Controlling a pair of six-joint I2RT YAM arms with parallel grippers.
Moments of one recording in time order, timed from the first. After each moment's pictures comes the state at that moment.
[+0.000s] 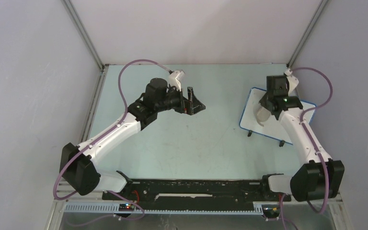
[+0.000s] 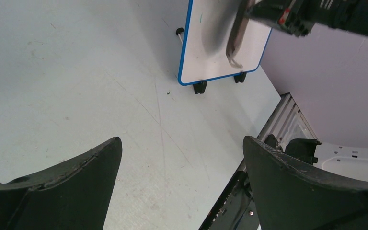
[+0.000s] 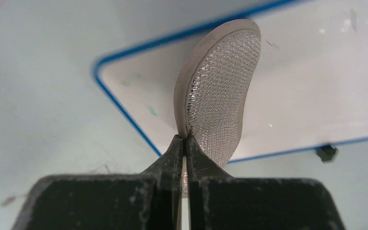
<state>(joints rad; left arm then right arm) -0.64 1.35 1.13 -0.14 0.37 -0.48 0.08 1.26 1.09 -0.66 0.36 0.67</state>
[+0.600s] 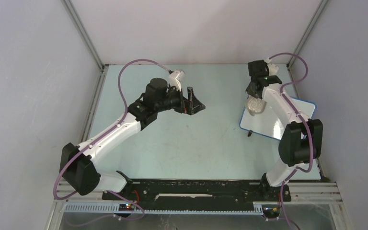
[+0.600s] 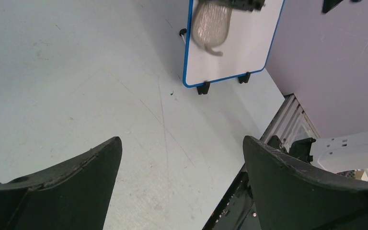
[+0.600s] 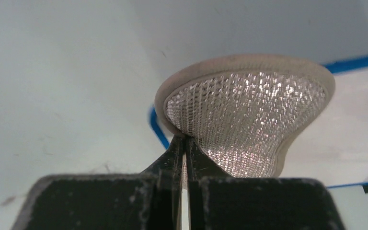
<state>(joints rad) -0.64 1.35 1.13 -0.14 0.36 -0.47 0.17 1.68 1.47 -0.68 0.40 0.68</state>
